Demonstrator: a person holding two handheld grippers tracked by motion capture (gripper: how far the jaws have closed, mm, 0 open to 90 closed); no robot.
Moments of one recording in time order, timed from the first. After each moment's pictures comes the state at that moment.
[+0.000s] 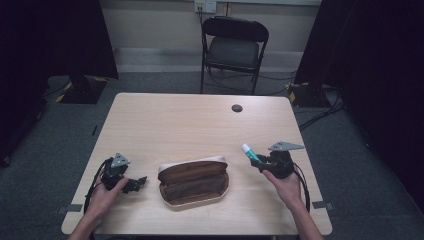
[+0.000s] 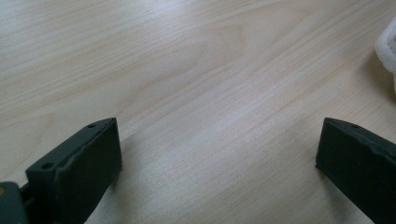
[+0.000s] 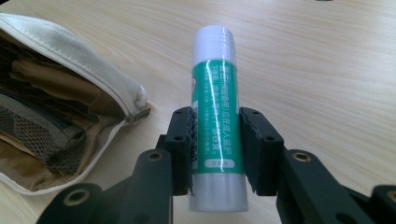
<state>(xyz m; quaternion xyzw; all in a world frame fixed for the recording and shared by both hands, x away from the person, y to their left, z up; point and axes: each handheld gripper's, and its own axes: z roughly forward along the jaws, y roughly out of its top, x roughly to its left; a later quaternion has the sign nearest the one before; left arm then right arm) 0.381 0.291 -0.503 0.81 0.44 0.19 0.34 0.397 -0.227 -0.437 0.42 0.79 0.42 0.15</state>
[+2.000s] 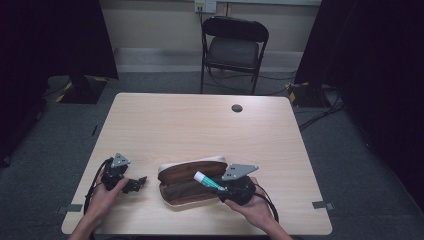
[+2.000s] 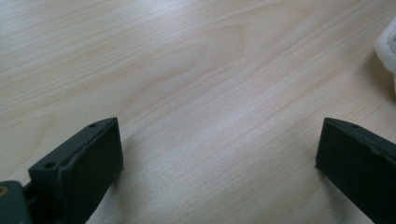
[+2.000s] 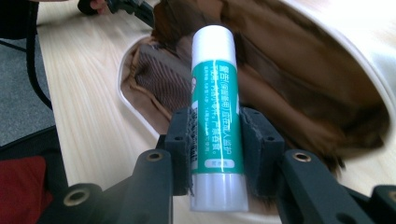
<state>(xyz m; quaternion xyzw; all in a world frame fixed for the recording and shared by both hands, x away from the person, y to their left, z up) 0.380 0.291 -0.503 0.81 0.44 0.19 0.34 0.330 -0.109 -0.427 0.24 0.87 0.43 0.10</state>
